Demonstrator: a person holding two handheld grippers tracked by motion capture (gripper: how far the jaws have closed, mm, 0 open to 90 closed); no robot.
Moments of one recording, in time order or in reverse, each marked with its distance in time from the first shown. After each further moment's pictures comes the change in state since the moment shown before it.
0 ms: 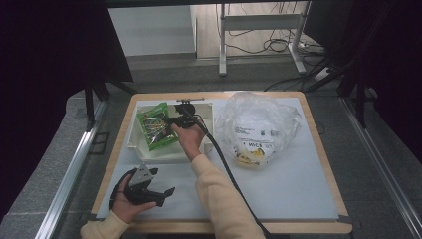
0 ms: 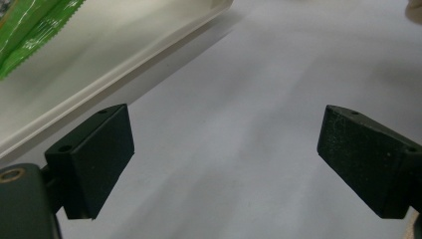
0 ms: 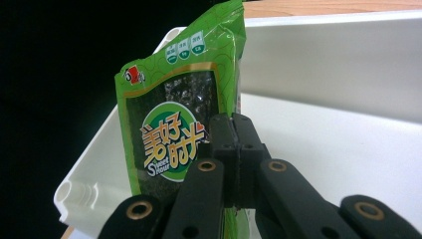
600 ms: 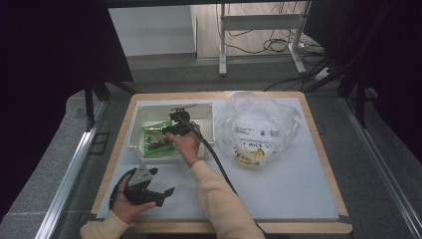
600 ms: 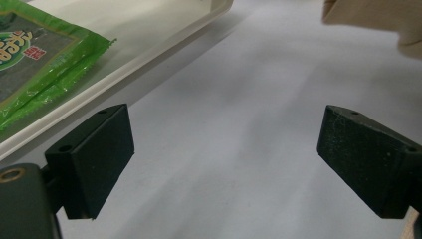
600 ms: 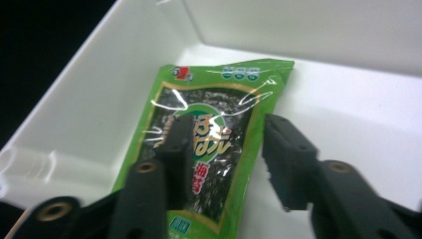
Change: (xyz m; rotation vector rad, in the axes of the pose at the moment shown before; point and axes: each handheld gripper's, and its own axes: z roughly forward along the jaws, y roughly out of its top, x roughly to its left) left arm 0.001 0.000 -0.001 -0.006 0.000 0.004; right arm 0.003 -0.020 0.017 0.098 -0.049 -0.059
